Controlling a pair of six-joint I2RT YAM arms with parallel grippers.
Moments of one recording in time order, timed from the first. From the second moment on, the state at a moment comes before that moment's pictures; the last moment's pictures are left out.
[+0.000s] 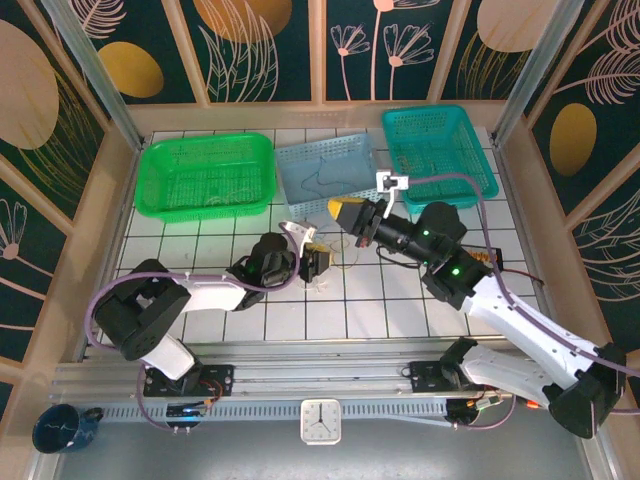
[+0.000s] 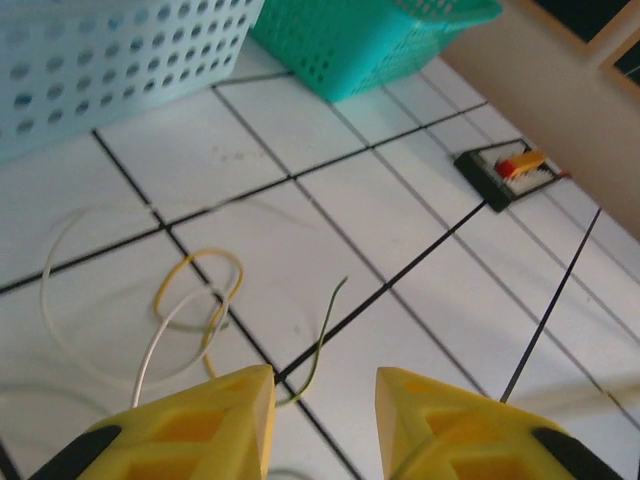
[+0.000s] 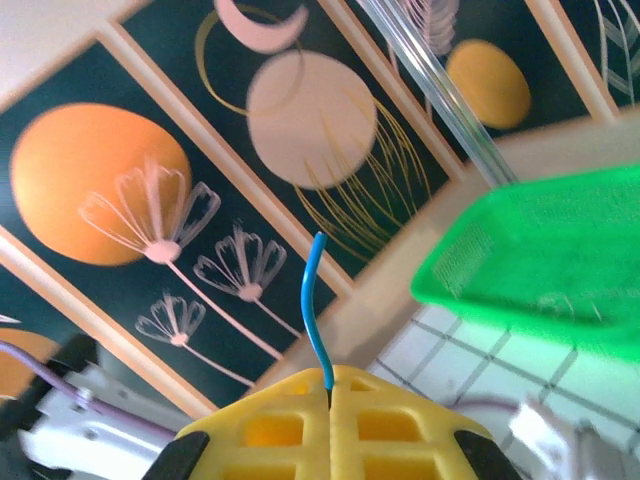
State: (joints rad) left arm -0.77 1.59 0.55 0.64 0.21 -0.42; right arm 0.75 0.96 0.87 0.24 -0.36 0.71
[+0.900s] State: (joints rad) left arm -0.77 1.60 0.47 0.72 0.20 -0.45; right arm 0.63 0.97 1.01 0.26 -0.33 0.68
